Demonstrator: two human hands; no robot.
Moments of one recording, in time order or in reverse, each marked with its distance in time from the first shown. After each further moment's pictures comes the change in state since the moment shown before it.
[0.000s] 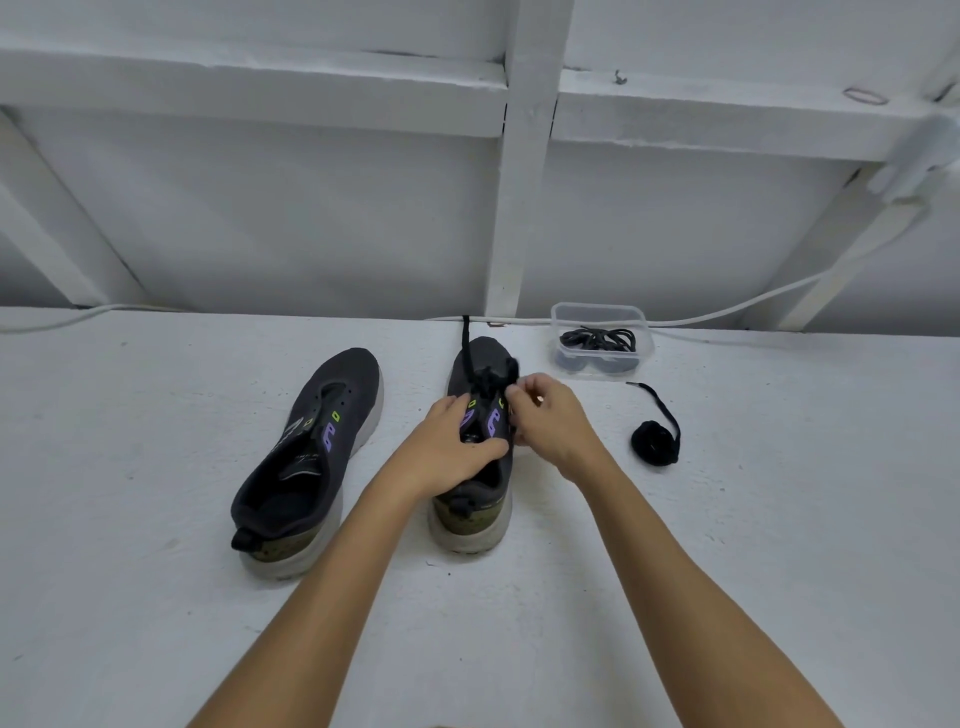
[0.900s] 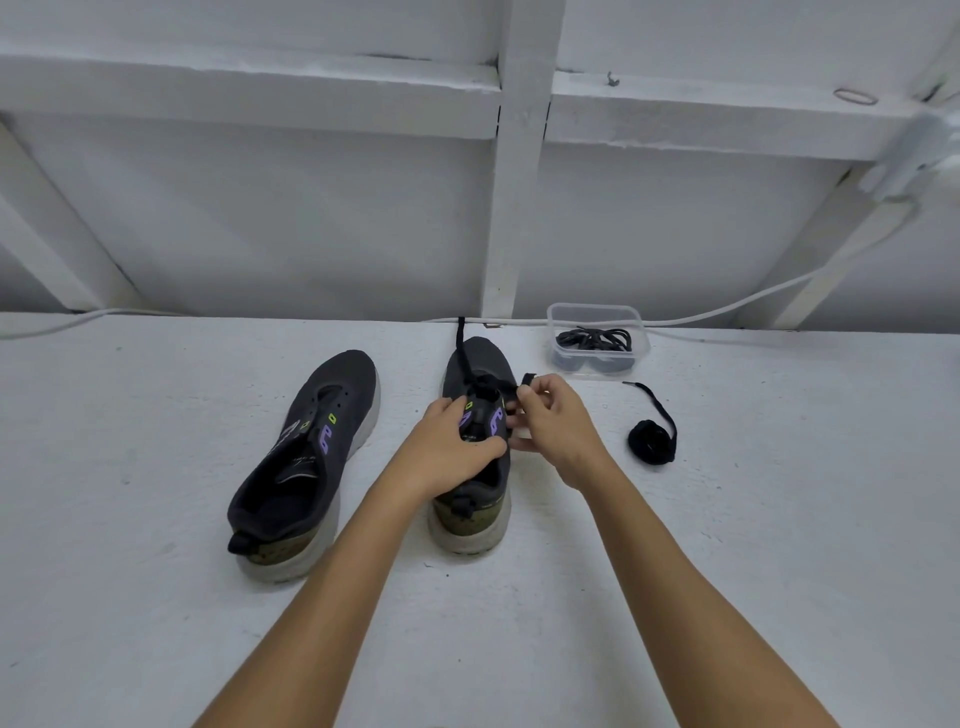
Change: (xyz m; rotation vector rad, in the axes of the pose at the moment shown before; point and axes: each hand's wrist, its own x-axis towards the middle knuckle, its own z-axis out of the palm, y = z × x) left_hand -0.004 0.008 0.001 0.030 0.030 -0.045; right_hand -0.007 0.003 -0.004 0.208 0.021 0.067
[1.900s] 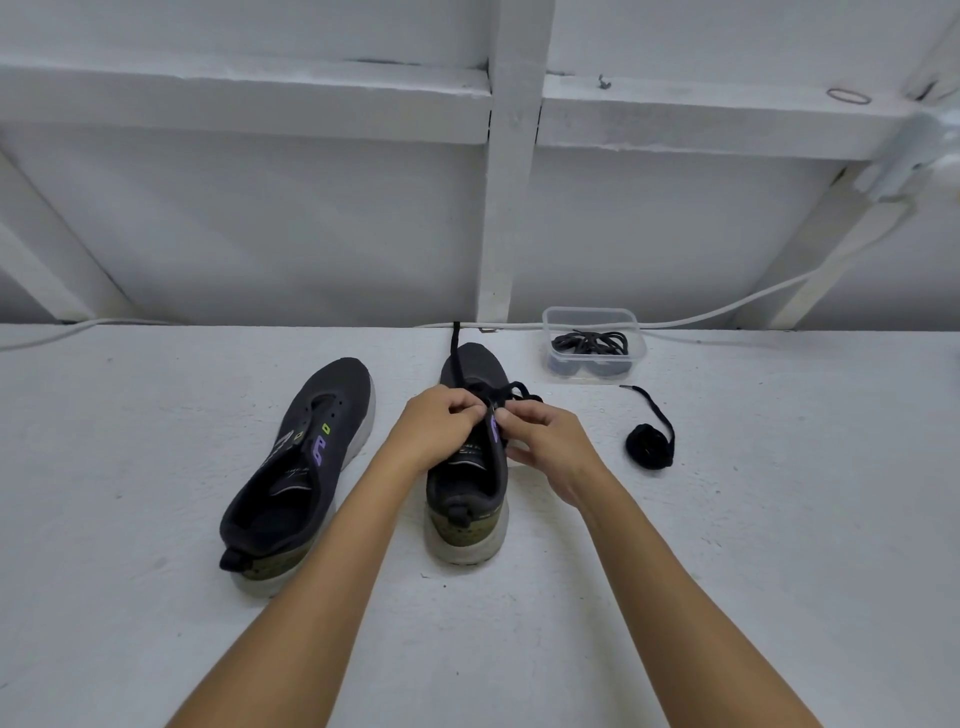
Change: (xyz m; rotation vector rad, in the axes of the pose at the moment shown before) left_hand 0.034 0.001 -0.009 -0.124 0.086 0.005; right_hand 0.001 0.013 -0.004 0.142 -0.117 0.100
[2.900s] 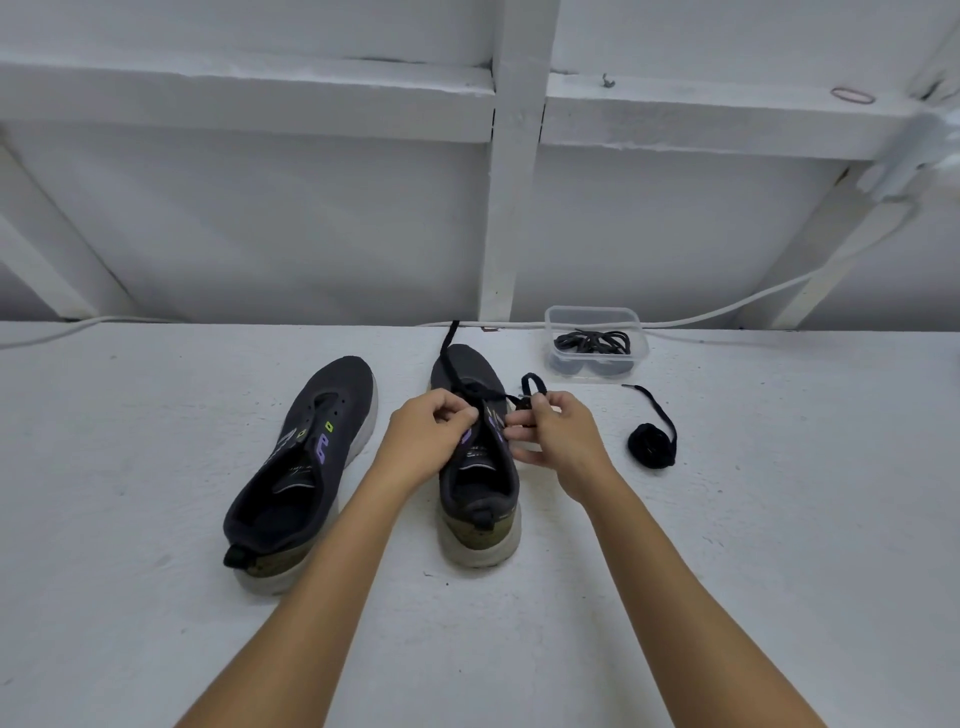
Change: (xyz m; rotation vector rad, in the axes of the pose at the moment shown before) left_hand -0.014 -0.017 0.001 -0.179 0.139 -0.011; right_hand -0.007 -0.015 0.005 0.020 0.193 0.065
